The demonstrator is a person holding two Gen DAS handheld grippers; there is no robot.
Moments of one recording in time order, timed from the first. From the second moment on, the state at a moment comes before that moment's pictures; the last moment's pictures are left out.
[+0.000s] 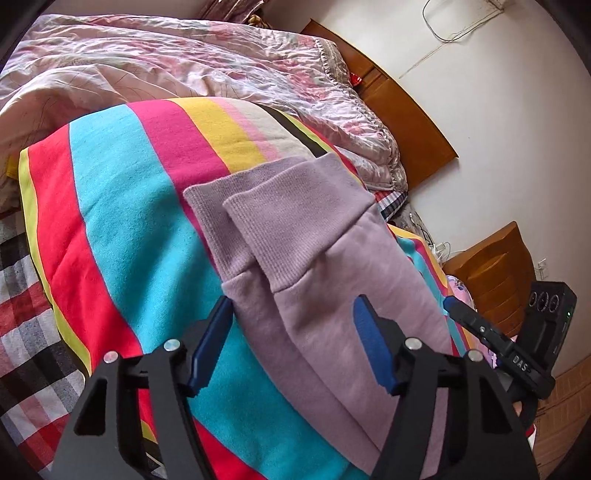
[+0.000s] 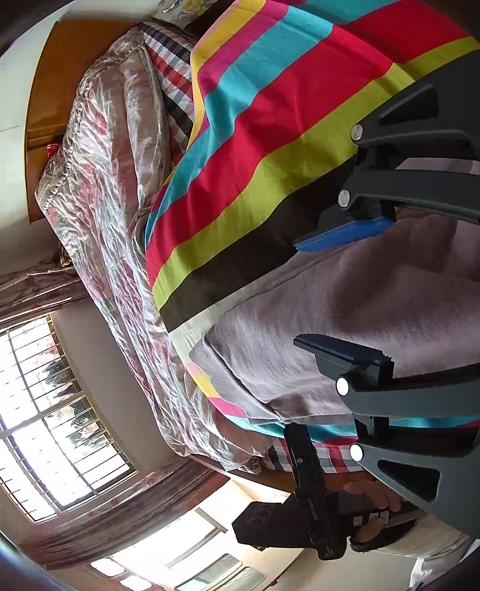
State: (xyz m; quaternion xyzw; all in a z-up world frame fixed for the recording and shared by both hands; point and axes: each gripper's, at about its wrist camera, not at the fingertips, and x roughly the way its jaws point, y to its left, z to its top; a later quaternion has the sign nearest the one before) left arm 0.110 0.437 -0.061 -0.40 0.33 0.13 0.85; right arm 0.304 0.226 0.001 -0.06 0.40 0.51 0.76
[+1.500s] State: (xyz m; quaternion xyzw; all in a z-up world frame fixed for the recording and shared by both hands) left arm 0.136 0.433 -0.008 -0.36 0.30 0.09 0.88; right arm 0.092 0.122 -0.046 -0.33 0.30 0.42 0.79
